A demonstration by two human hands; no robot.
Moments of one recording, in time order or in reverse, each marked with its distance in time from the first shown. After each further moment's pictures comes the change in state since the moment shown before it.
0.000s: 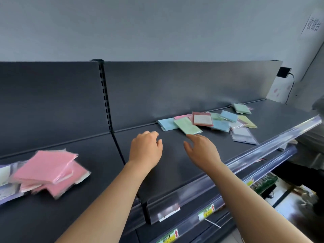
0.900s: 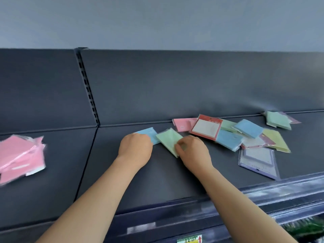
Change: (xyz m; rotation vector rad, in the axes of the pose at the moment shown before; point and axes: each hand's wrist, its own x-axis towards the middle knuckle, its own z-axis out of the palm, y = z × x) left_hand 0.058 0.056 0.063 0.610 -0.111 -0.208; right_hand 0.099 0.093 0.045 0.248 -0.120 -0.249
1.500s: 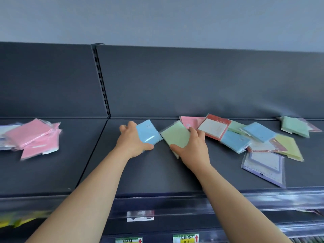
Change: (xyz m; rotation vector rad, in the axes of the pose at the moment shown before) left_hand -0.012 -0.013 -0.001 -0.734 -0.151 -0.482; right_hand -0.005 -0.005 -0.004 0.170 -0.068 0.086
